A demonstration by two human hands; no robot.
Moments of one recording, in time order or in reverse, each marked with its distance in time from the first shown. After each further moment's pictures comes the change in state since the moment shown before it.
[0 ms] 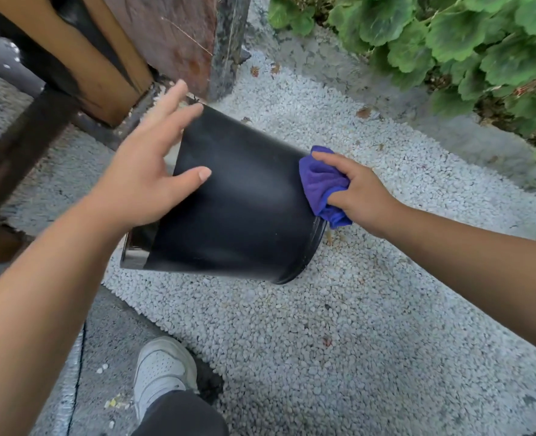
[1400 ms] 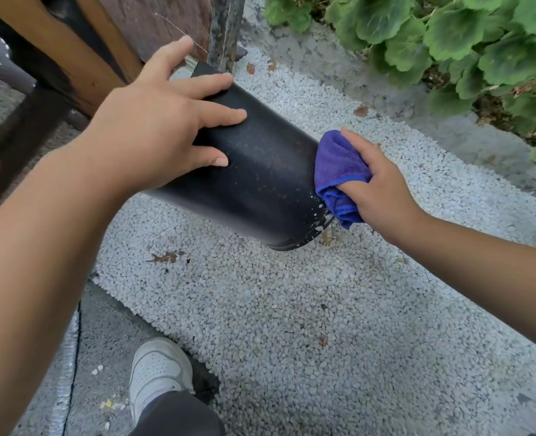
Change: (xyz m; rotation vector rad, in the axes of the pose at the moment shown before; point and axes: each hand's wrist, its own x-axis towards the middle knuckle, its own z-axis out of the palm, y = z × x) left_hand 0.044 0.038 -0.024 0.525 -0.118 0.141; right_hand -0.021 -0.020 -0.016 0.030 0.184 0.011
